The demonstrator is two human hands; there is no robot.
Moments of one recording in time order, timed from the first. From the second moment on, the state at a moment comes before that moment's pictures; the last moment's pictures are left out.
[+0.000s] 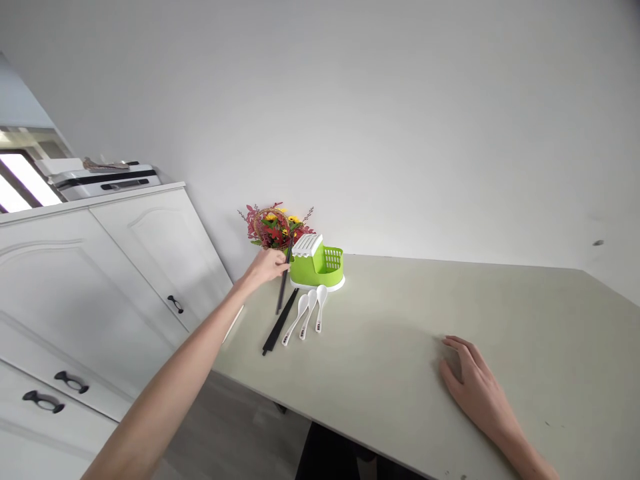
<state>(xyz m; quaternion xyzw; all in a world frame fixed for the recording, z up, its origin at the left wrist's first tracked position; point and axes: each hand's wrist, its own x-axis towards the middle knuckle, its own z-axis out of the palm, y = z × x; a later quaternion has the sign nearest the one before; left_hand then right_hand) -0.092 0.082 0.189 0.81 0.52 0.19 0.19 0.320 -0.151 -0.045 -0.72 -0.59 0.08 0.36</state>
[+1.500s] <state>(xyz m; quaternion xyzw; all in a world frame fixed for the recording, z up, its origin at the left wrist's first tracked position) -0.114 0.100 0.102 0.68 0.71 -0.05 0.17 0.321 -0.154 -0.037 -0.72 -0.59 0.09 0.34</state>
